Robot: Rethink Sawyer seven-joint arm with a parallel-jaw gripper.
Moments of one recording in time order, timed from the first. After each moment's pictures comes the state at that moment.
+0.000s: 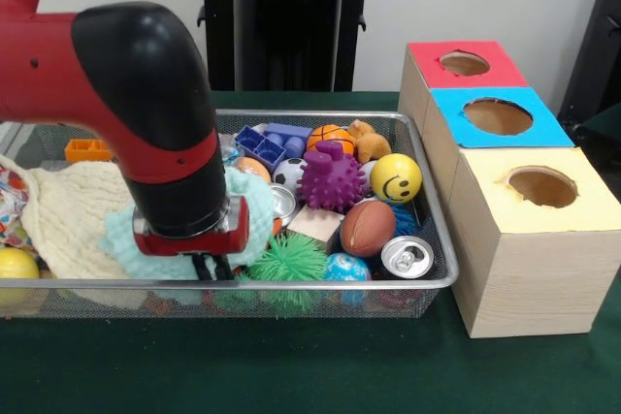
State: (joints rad) arm -0.57 -0.24 0.35 1.06 -0.32 0.96 1.57
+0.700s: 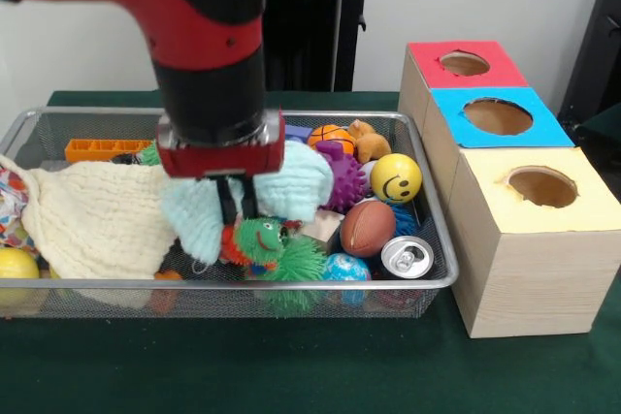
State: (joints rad) arm -0.53 -0.46 0.34 1.20 -0.31 0.96 1.57
